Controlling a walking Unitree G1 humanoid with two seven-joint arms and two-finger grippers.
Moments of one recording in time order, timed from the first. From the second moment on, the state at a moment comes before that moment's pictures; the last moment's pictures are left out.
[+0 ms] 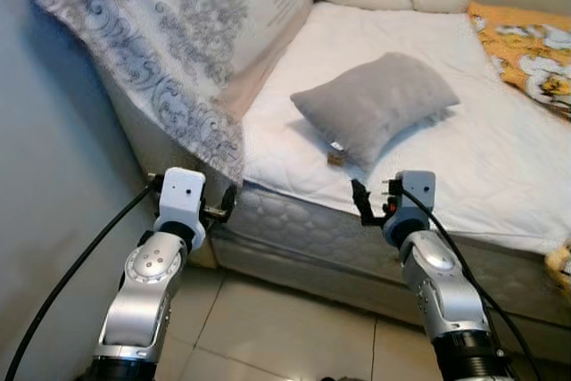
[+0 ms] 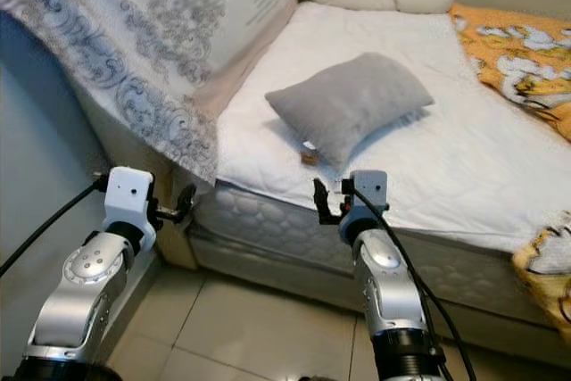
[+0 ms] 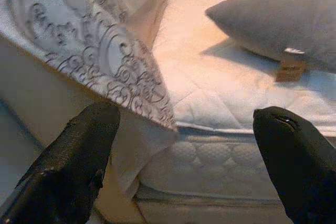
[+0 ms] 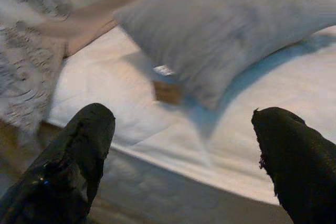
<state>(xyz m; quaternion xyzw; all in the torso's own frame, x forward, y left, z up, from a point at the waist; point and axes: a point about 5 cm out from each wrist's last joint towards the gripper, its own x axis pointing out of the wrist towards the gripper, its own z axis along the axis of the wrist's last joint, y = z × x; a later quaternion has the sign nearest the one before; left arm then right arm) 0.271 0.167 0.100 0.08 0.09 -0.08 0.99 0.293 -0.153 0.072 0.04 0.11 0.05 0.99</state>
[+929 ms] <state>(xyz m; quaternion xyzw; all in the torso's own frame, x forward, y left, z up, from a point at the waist) 0.281 0.179 0.103 0.09 0.08 -0.07 0.99 0.305 -0.141 0.079 0.02 0.10 0.08 0.99</state>
